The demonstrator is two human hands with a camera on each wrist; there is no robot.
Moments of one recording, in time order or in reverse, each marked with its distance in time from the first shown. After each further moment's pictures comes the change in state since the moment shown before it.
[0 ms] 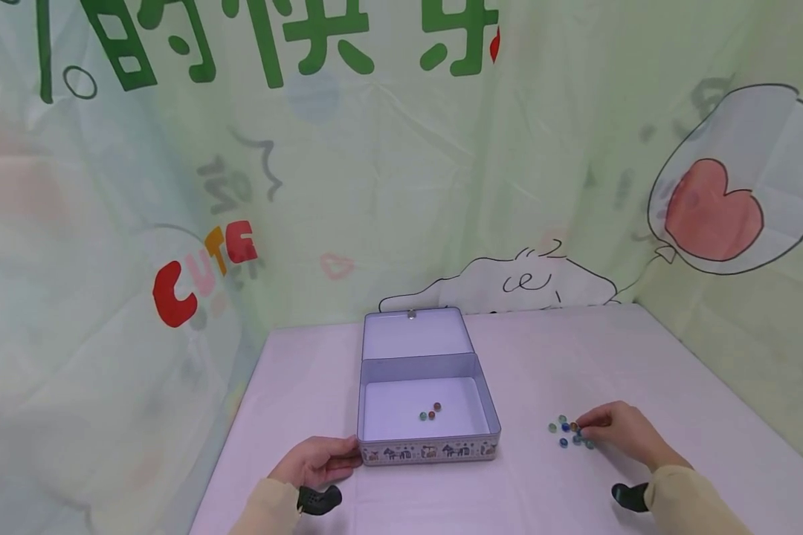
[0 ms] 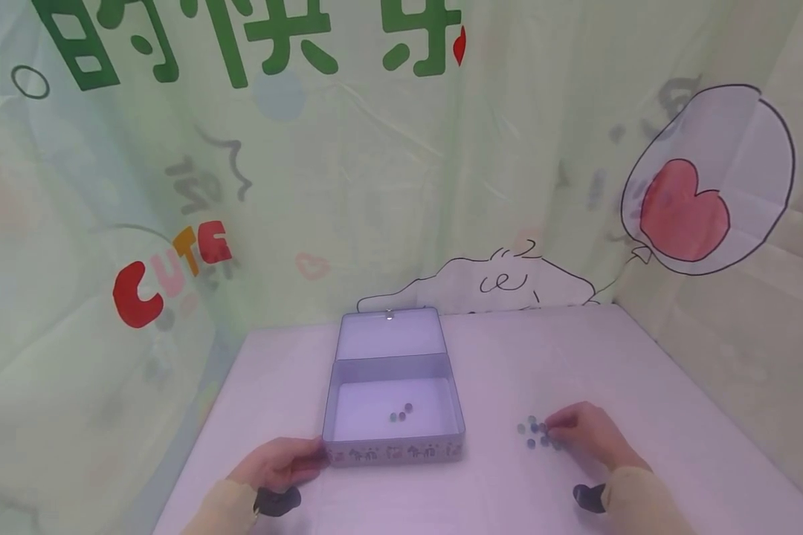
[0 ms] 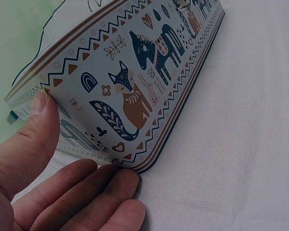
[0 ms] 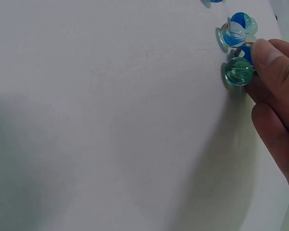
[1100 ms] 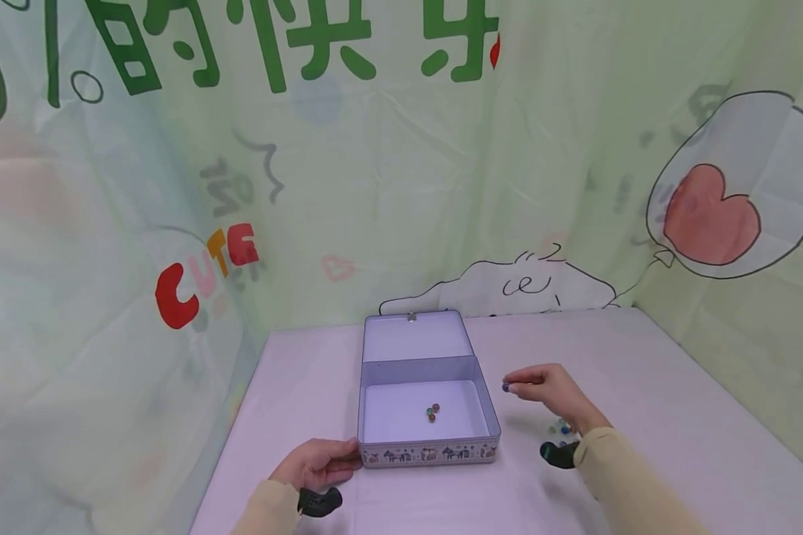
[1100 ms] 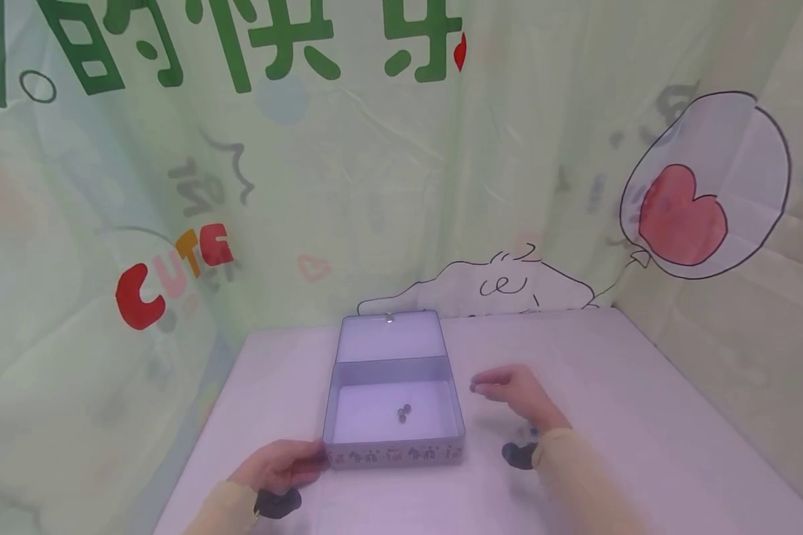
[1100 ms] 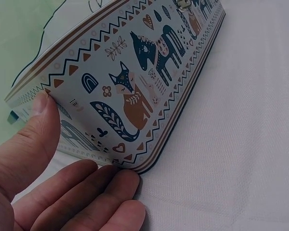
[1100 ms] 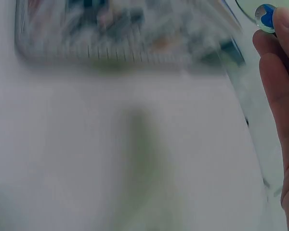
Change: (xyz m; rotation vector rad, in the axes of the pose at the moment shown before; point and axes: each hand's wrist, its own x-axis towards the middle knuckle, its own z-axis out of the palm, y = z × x) left_hand 0.000 0.000 0.000 0.005 0.006 -0.007; right_hand 0.028 -0.109 0.021 0.401 -0.011 -0.154
